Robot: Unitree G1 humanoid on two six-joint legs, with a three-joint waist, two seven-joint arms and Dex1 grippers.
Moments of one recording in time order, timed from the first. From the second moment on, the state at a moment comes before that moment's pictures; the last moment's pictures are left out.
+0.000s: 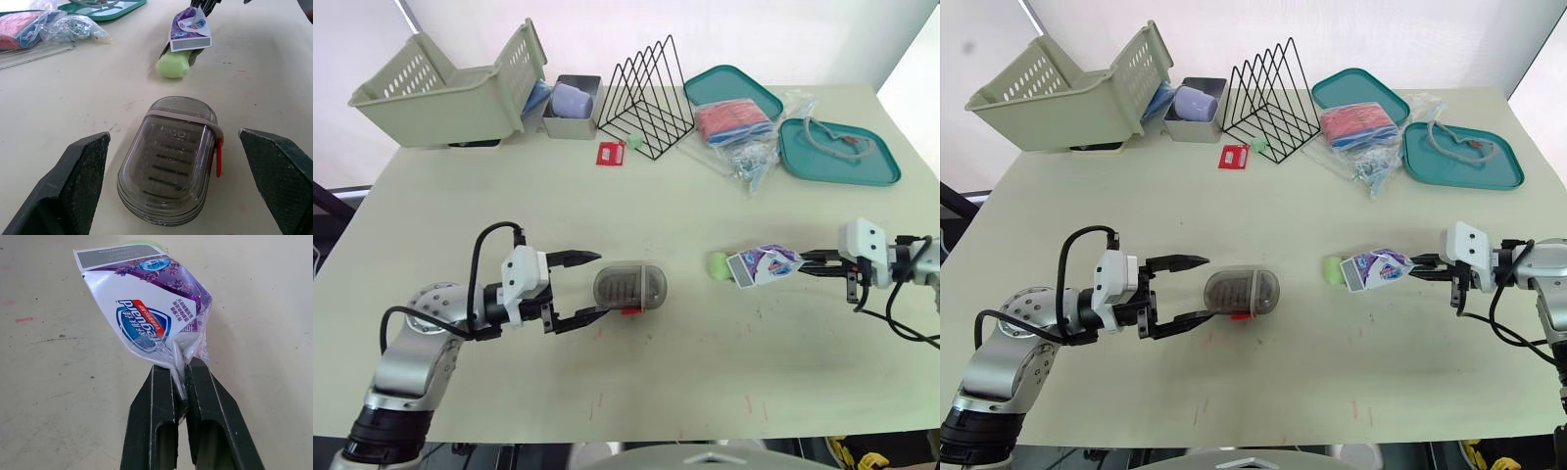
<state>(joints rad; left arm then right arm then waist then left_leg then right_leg) 0.01 0.75 0.10 -0.32 -0.47 0.16 -1.13 -0.32 -0.91 -0.04 0.24 0.26 -0.07 1.36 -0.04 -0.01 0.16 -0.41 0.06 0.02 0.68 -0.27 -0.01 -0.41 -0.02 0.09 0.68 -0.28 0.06</state>
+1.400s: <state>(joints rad) 0.01 0.73 0.08 -0.29 -0.51 0.15 -1.14 -0.30 -0.81 -0.36 0.17 0.32 0.57 0.61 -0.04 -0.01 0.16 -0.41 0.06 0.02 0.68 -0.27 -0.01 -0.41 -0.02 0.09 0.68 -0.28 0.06</state>
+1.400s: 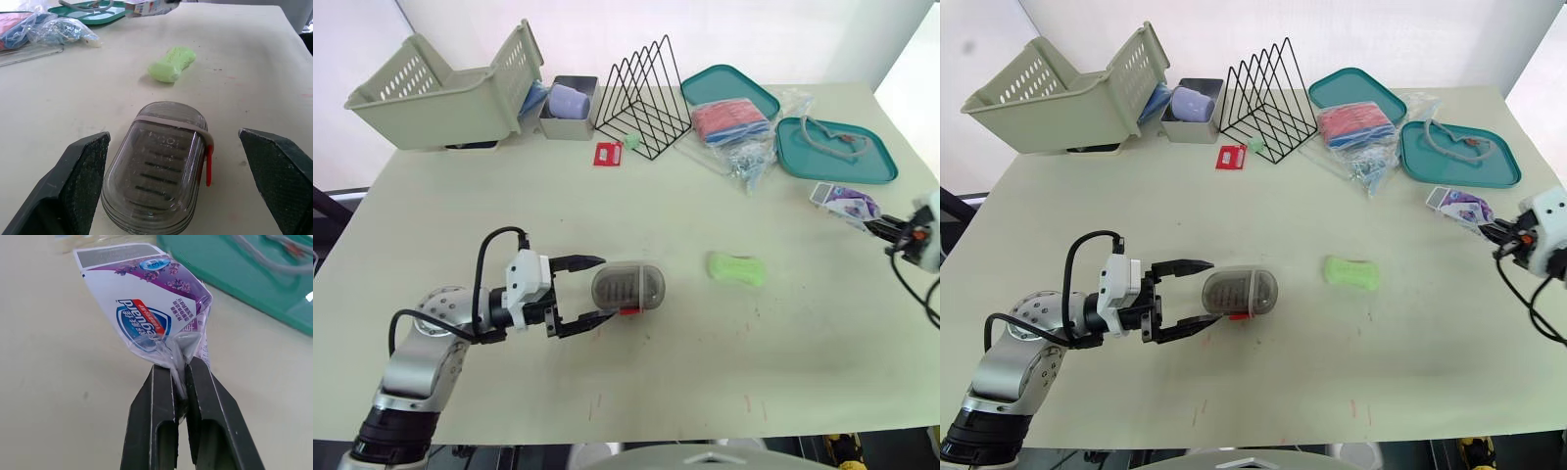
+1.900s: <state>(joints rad) 0.00 0.73 0.08 -0.29 -0.51 0.16 -1.13 -0.38 -0.41 -0.54 -0.29 0.33 1.19 0.01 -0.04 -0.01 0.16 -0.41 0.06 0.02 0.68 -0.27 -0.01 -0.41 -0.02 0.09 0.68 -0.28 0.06</state>
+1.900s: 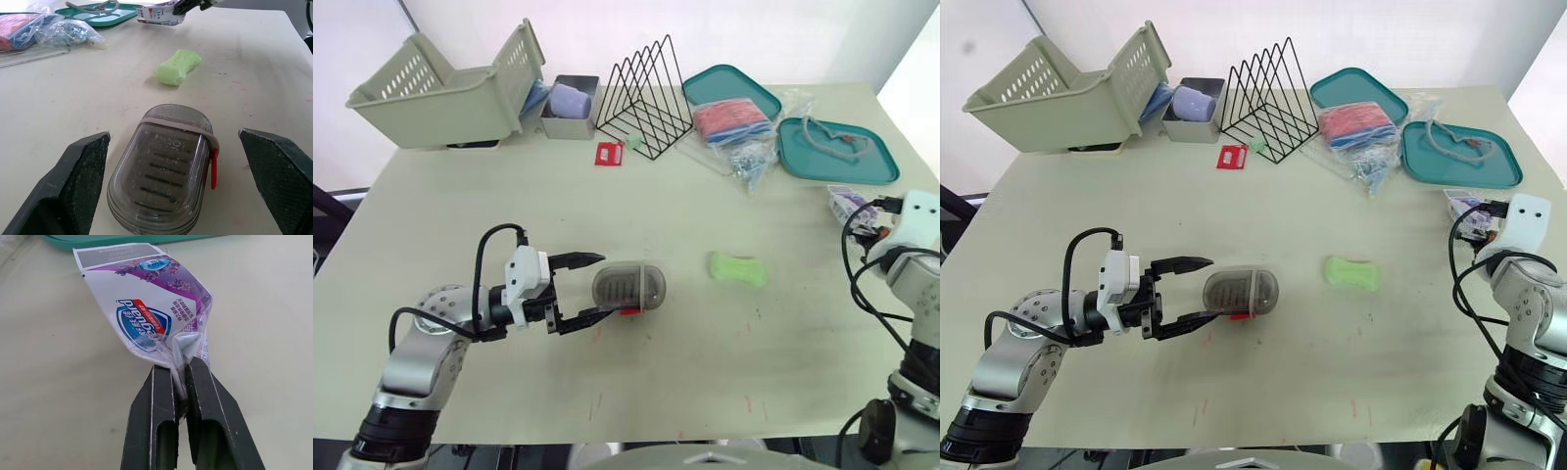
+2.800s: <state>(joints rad) -0.06 0.72 0.06 -0.26 -0.46 0.12 -1.14 -0.28 -0.78 -0.35 -0.16 0.42 0.49 0.82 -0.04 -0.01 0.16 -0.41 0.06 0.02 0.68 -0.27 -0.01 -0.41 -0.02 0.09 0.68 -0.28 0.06</state>
